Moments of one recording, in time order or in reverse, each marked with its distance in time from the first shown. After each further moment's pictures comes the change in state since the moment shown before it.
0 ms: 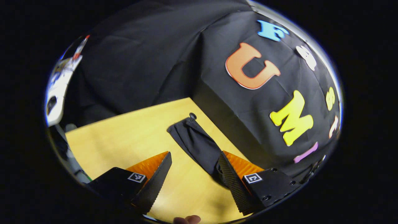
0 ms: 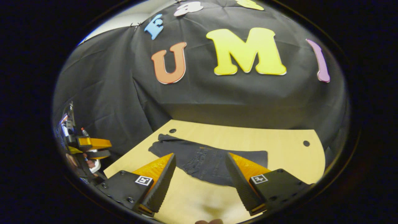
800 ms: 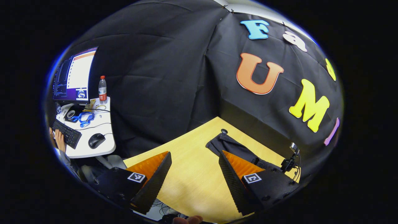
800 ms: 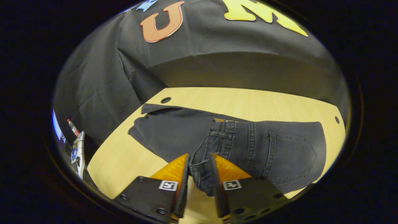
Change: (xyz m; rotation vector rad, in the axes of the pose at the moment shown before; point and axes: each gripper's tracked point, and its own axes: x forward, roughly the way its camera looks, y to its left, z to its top) left arm -0.129 0.021 0.044 0.385 -0.232 0.316; right arm 0.212 0.064 -0.135 0.028 0.240 0.040
